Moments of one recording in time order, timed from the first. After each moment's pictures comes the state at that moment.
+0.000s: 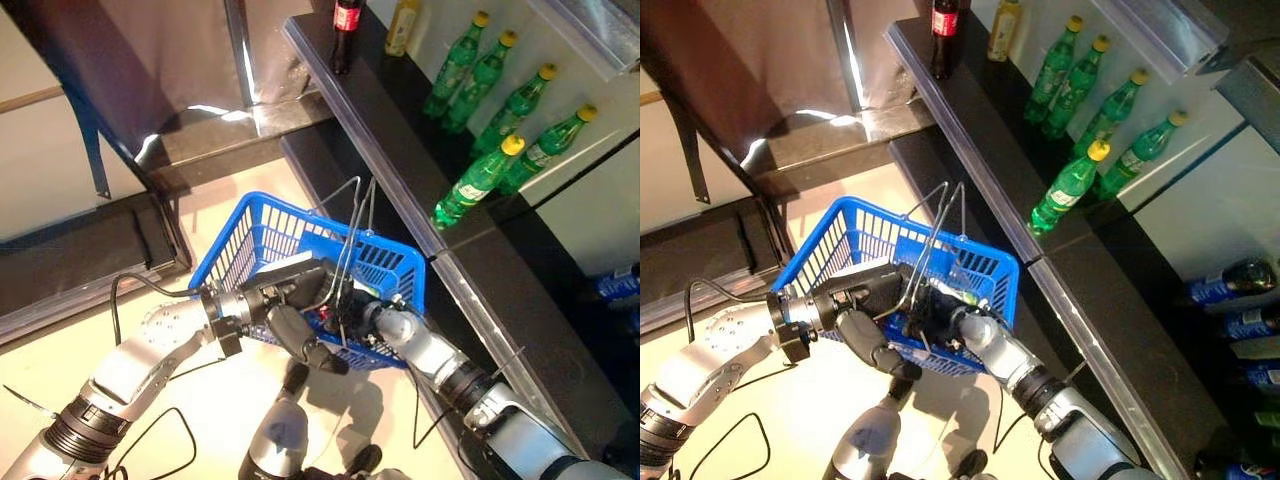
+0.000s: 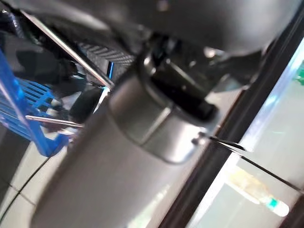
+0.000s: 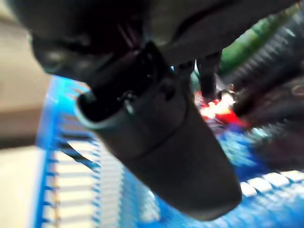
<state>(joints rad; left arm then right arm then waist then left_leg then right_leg) -0.22 0.82 -0.29 -0.30 -0.63 0.14 -0.57 -0.54 -0.28 0.58 0.36 0.03 0.26 0.06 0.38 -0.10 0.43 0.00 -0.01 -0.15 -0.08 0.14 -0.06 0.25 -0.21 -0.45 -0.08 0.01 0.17</state>
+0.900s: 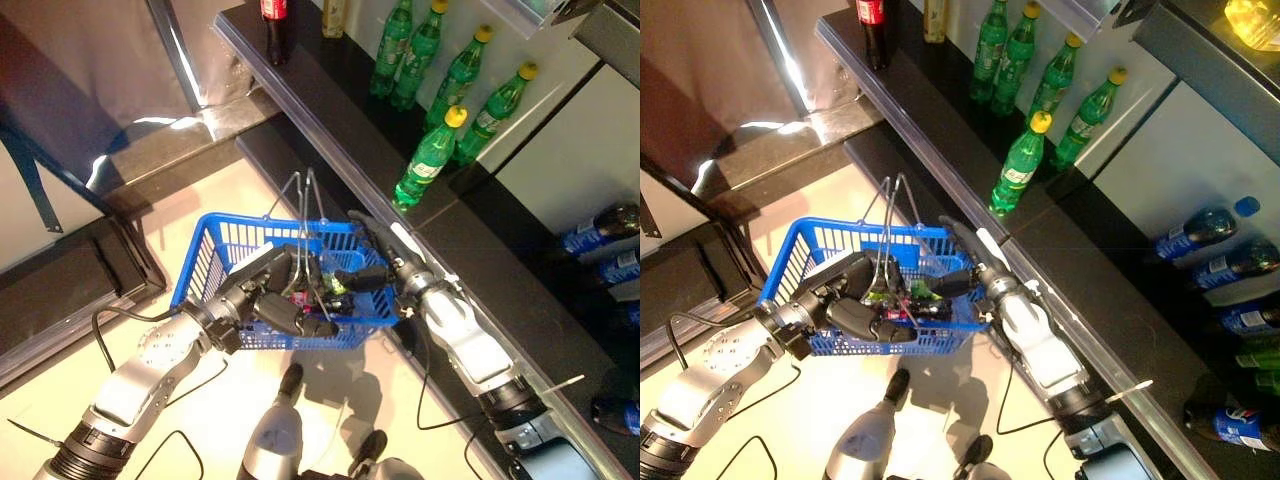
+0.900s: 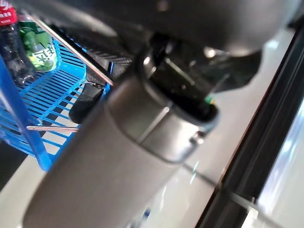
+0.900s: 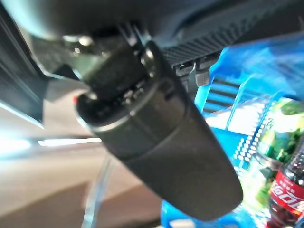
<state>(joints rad) -0.04 0.69 -0.14 -0.28 -0.60 0.14 -0.25 -0.34 -0.38 0.32 -0.02 0.07 0.22 -0.01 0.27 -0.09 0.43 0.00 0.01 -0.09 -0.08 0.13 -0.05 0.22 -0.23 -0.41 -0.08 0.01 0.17</state>
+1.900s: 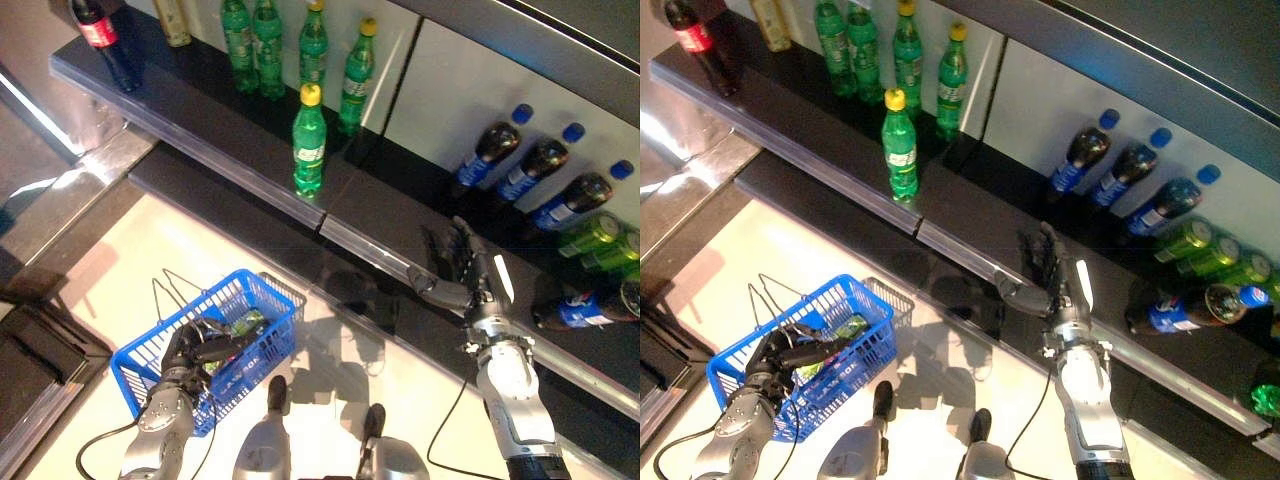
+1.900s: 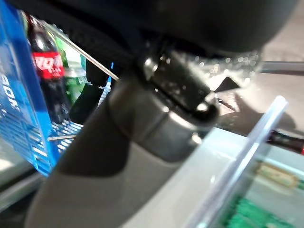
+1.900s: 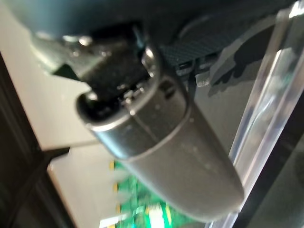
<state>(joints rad) 0.12 0.35 0.07 0.25 -0.47 0.08 0.14 0.02 -0.23 -0.06 0.01 0.16 -0.10 -0.07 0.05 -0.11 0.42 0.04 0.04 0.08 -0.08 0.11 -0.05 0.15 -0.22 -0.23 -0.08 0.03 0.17</state>
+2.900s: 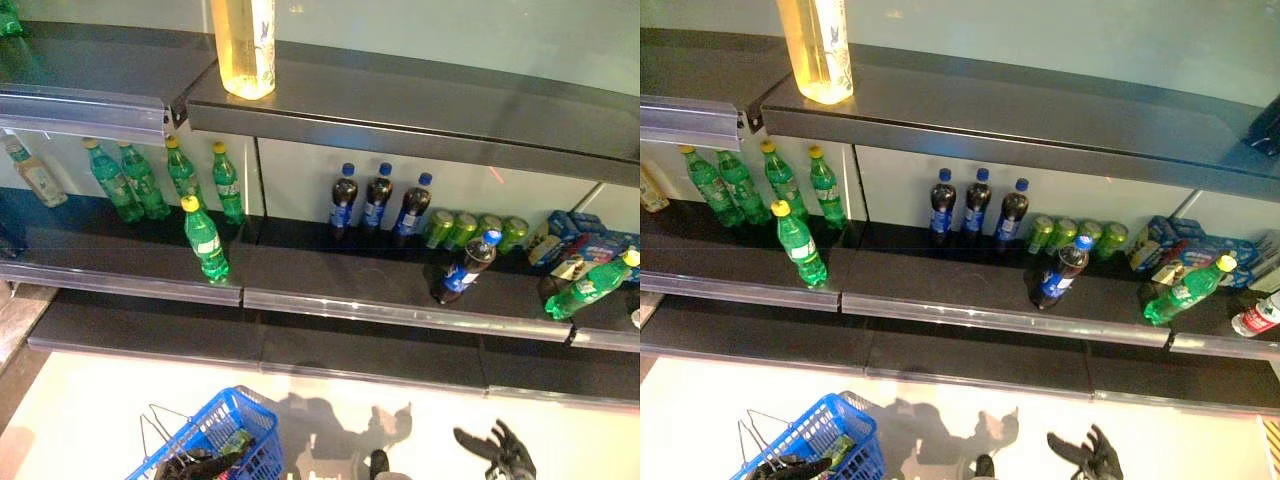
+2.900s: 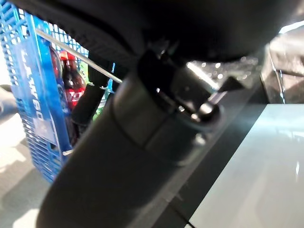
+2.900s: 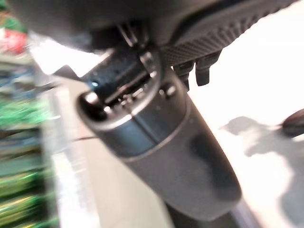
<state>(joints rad) 0.13 0.31 0.16 1.15 -0.33 -0.17 -0.02 0.13 -0.25 -0.21 1.14 0.36 -0.25 0.01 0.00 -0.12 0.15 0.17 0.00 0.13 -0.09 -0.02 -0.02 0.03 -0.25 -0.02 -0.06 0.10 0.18</state>
